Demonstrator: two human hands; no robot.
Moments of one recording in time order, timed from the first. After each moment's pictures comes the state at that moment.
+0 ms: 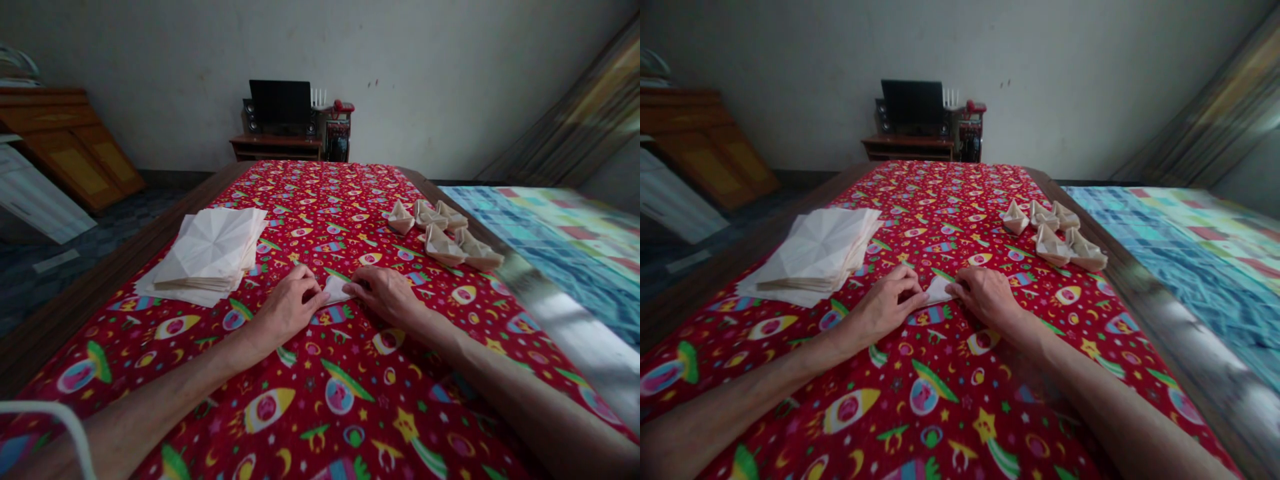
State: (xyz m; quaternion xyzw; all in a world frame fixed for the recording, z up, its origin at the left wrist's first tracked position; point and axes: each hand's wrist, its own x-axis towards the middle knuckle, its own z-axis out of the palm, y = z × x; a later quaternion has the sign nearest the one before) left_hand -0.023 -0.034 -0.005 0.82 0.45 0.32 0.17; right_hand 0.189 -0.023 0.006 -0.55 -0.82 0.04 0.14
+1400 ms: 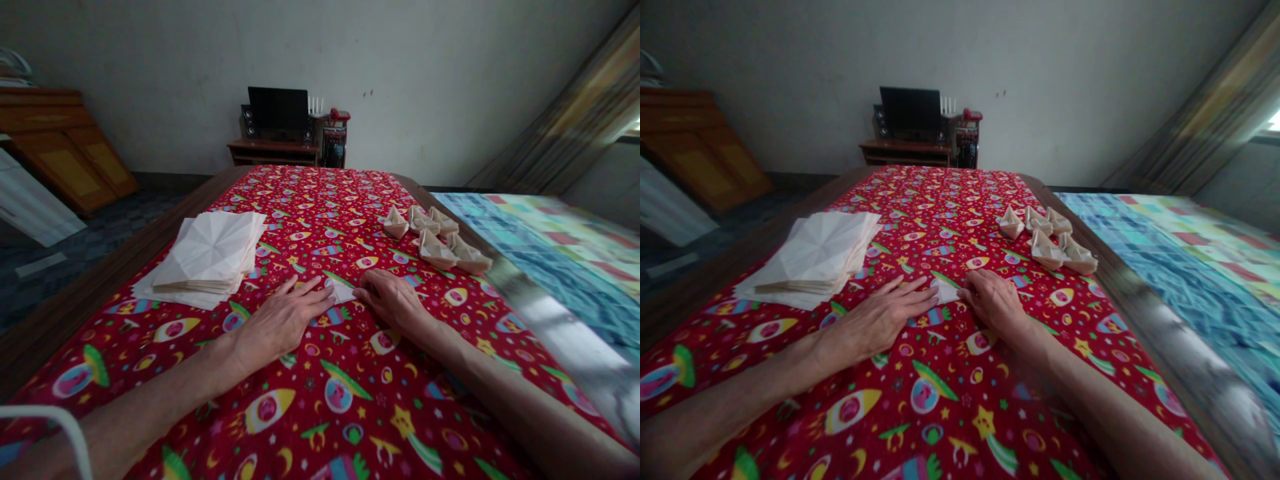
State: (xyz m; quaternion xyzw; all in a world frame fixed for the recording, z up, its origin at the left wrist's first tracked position) left_hand -0.040 -0.048 0.004 0.94 0.33 0.10 0.04; right_hand 0.207 -0.031 -0.006 -0.53 -0.83 0.02 0.18
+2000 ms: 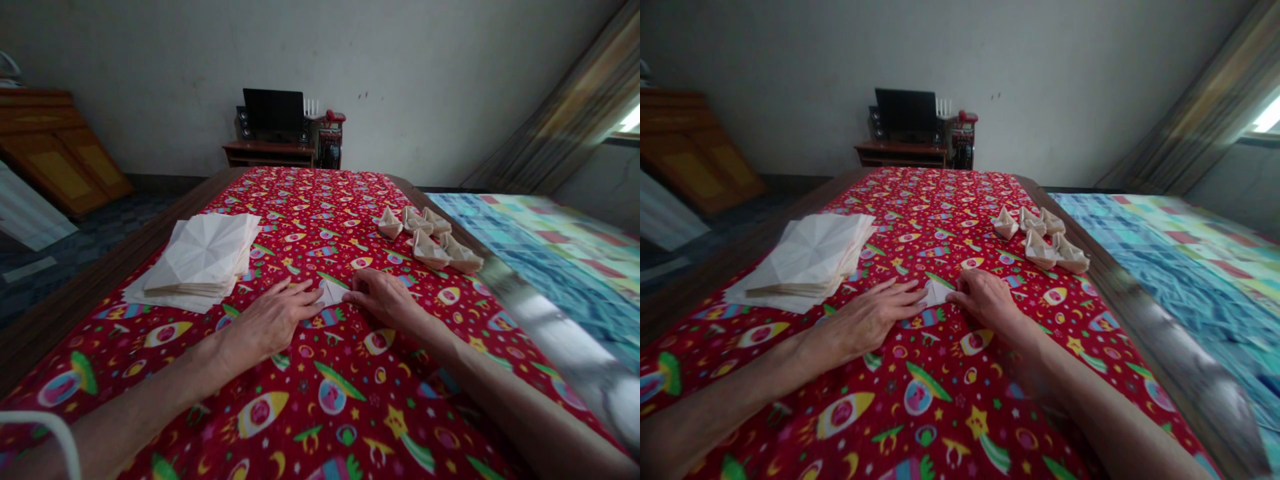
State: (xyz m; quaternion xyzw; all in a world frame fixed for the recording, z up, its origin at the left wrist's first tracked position) left_hand -0.049 -0.043 0.002 0.94 0.32 0.11 0.05; right_hand 0.202 -0.026 0.005 -0.56 -0.80 0.09 0.17
